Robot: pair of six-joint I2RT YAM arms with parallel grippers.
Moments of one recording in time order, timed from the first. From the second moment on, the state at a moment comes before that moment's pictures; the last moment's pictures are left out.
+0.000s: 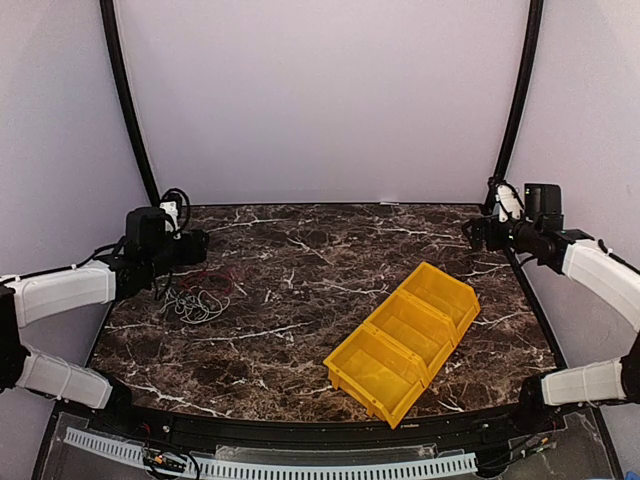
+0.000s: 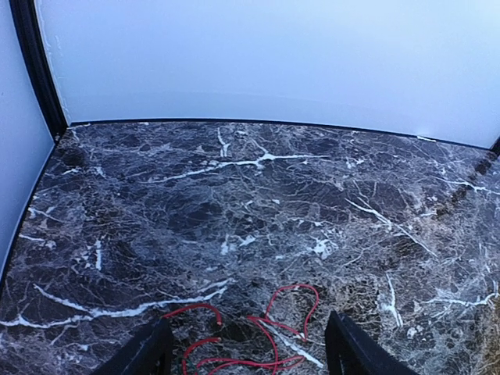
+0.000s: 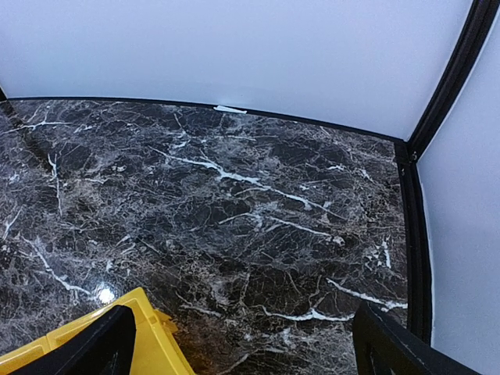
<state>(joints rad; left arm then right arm) -0.36 1.23 0.70 0.09 -0.22 -0.24 0.10 1.14 0.87 -0.23 -0.15 -0.09</state>
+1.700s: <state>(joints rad) -1.14 1.88 1.33 -0.47 -0.22 -0.28 0.14 1.06 0.66 -0.16 -0.60 -0.60</state>
